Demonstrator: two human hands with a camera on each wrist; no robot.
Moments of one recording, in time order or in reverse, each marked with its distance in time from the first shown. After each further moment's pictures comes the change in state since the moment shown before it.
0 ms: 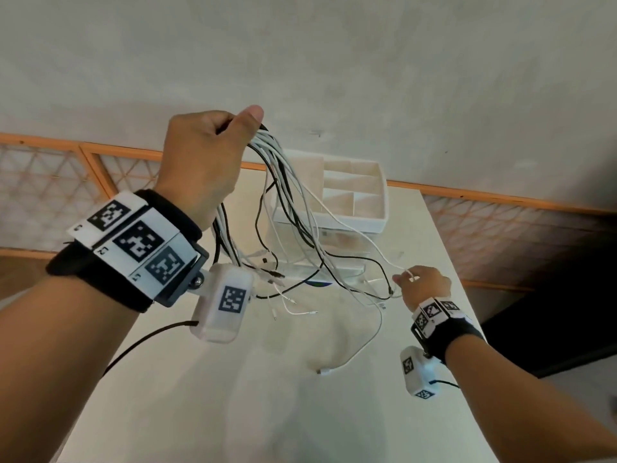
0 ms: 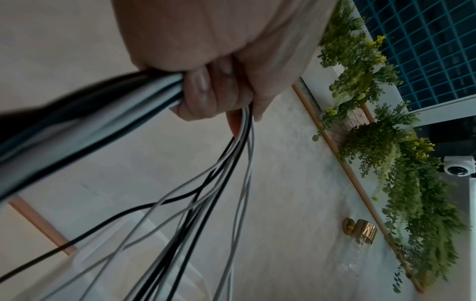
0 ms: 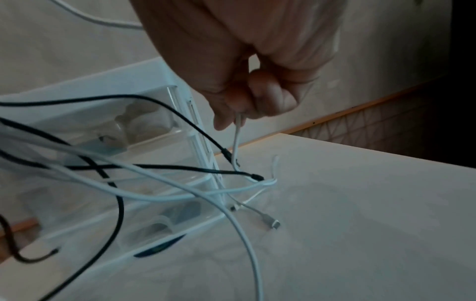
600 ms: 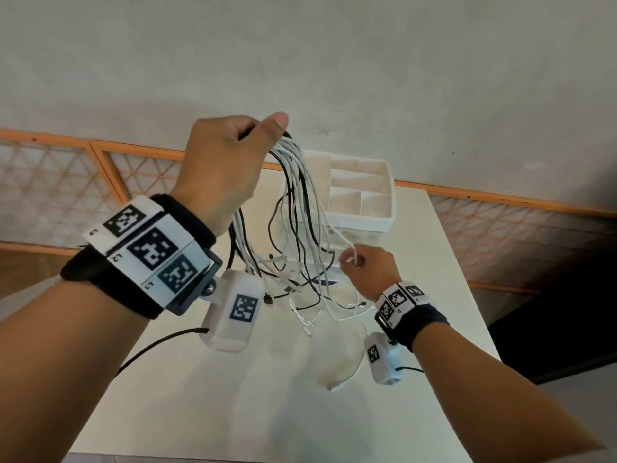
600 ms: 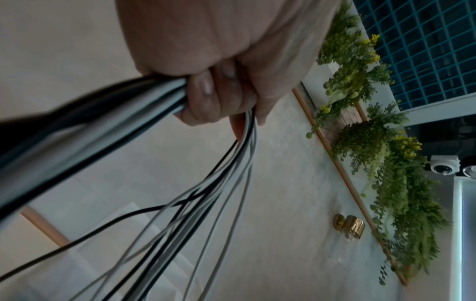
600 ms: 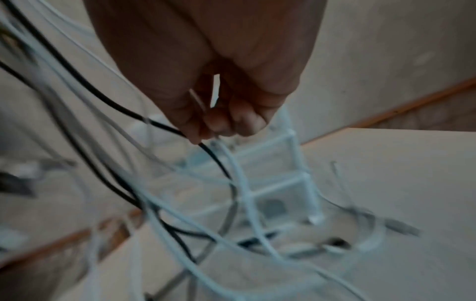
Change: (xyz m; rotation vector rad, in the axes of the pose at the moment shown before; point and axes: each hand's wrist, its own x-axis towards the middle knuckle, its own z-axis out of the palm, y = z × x) left_hand -0.012 0.006 0.001 -0.011 -0.079 0.015; right_hand -0.037 -0.075 0.028 0.095 -0.170 -0.508
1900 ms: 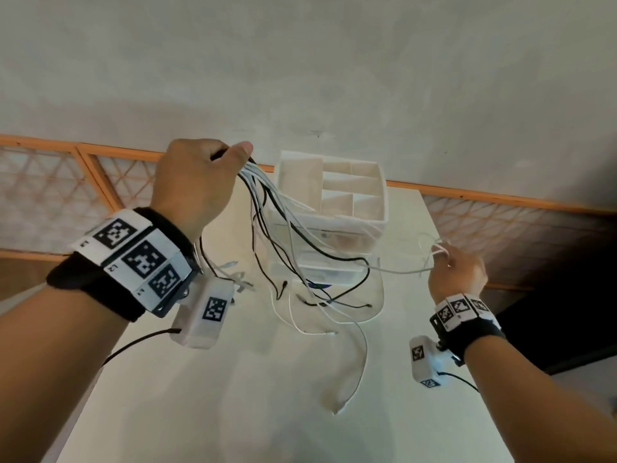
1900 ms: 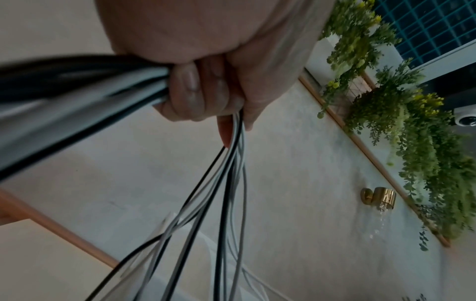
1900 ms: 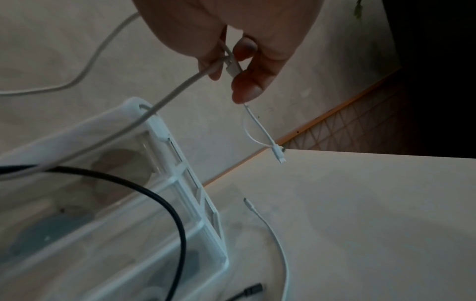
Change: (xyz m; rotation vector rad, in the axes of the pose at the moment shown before) left_hand 0.014 -0.032 -0.010 0.407 0.064 -0.003; right_hand 0.000 0.100 -0.064 -0.046 0.665 0.323
